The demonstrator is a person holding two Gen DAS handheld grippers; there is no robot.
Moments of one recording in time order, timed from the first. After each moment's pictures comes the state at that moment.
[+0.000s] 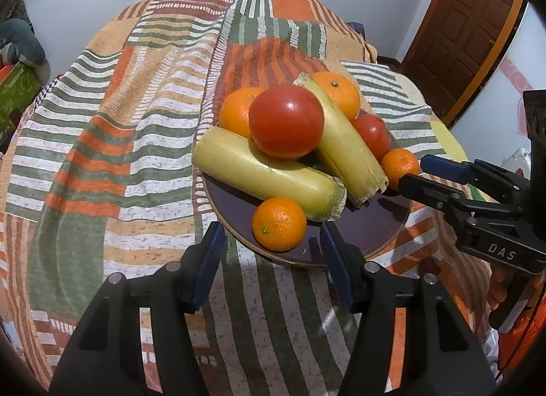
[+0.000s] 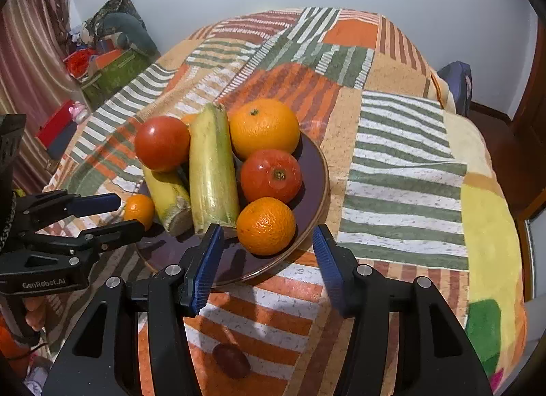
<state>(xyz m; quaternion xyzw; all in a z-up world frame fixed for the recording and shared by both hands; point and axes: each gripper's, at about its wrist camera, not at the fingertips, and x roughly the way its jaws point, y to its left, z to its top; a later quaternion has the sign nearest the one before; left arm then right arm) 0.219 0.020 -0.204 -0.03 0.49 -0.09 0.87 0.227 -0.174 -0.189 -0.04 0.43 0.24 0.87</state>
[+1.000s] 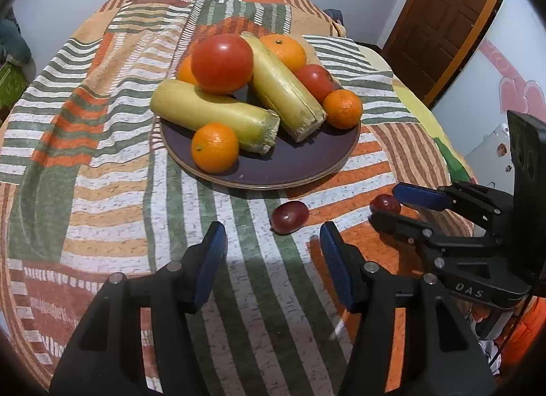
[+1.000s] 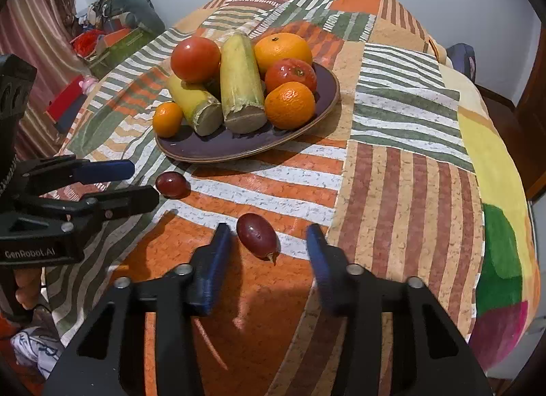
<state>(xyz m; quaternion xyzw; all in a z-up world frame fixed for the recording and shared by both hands) 0.166 -0.014 -0.215 -0.02 0.51 -0.13 0.85 0.168 -0.186 -0.217 -0.04 0.47 0.25 0.85</state>
